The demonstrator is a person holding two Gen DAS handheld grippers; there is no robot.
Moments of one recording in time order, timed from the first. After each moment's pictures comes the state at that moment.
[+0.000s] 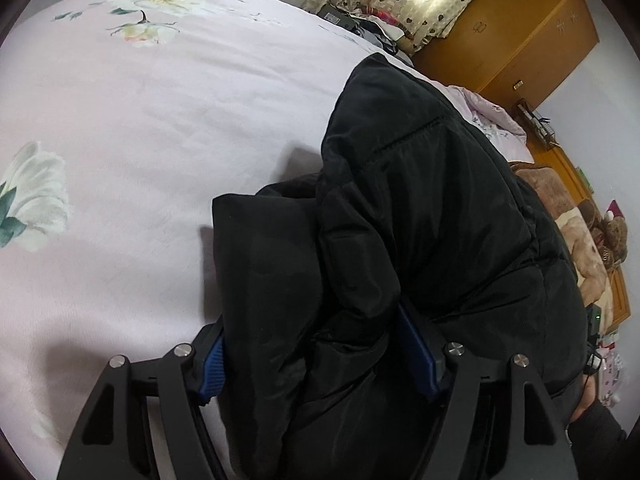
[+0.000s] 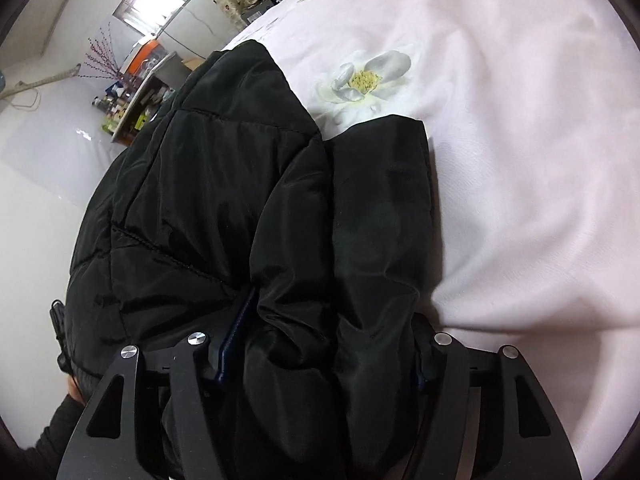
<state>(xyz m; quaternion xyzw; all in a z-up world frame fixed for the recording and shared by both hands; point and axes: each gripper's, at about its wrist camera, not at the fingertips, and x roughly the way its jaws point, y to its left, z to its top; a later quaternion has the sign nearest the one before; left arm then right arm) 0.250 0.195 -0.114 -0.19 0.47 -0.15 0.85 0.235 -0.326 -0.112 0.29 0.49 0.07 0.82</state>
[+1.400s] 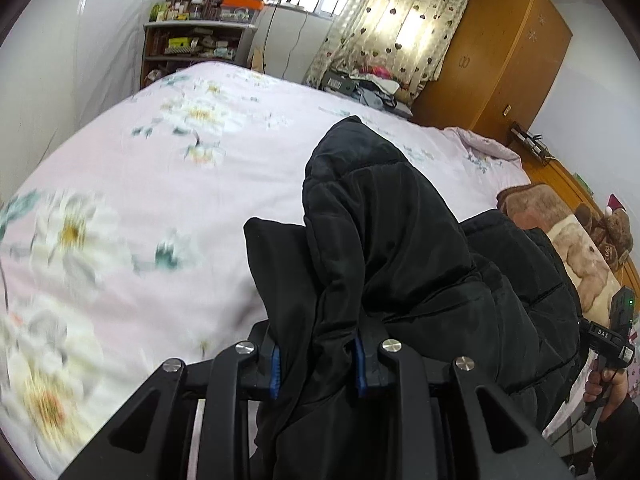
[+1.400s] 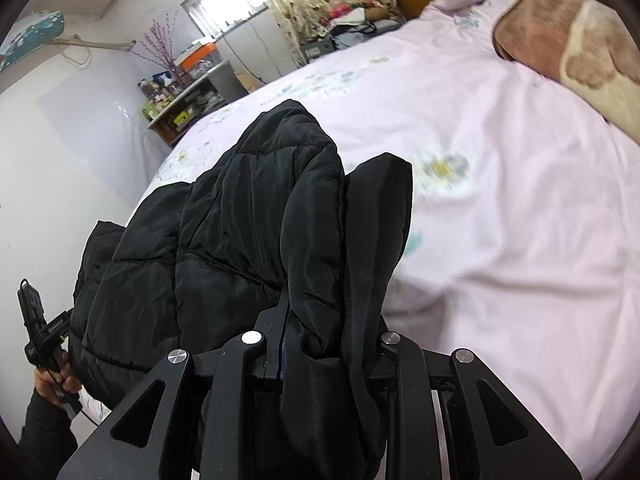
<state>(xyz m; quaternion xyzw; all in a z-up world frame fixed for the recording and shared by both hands) 0.157 0.212 0.031 -0.13 0.38 -0.09 0.91 0.162 -0.267 0.024 0.20 0.42 0.09 0.88</state>
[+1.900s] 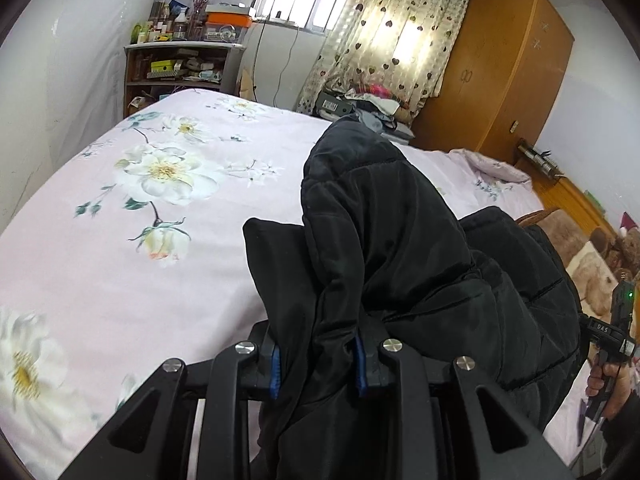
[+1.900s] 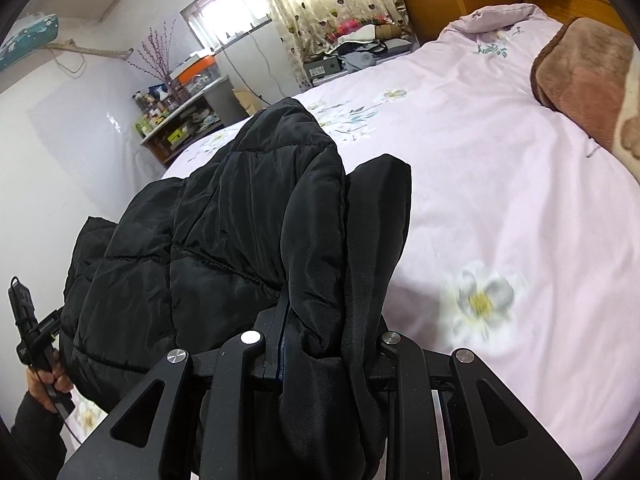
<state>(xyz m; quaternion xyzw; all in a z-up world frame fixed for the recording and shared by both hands) 0.314 0.209 0.028 -0.12 0.36 -0.09 0.92 0.314 -0.274 0.025 0.19 0.40 0.08 0.89</state>
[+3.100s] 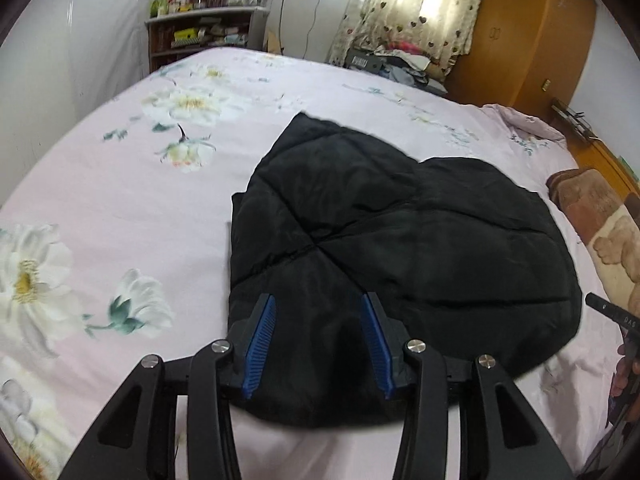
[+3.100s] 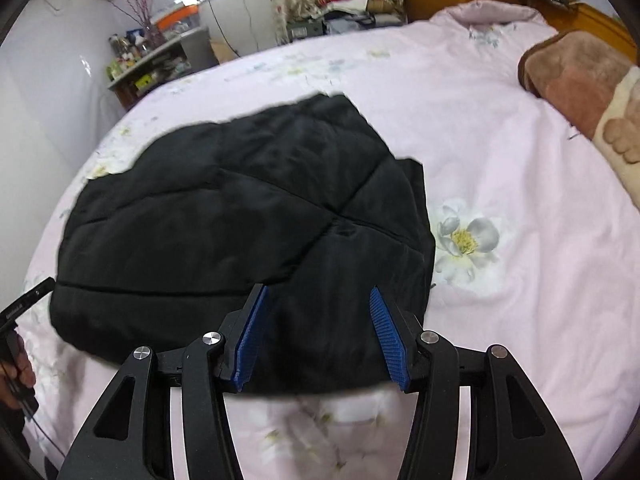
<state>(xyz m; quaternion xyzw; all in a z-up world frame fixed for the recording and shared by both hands) 0.246 0.176 -0.015 -0.08 0.42 -0.03 0.90 0.259 -0.243 -0.008 0.10 0.45 0.03 0.89</state>
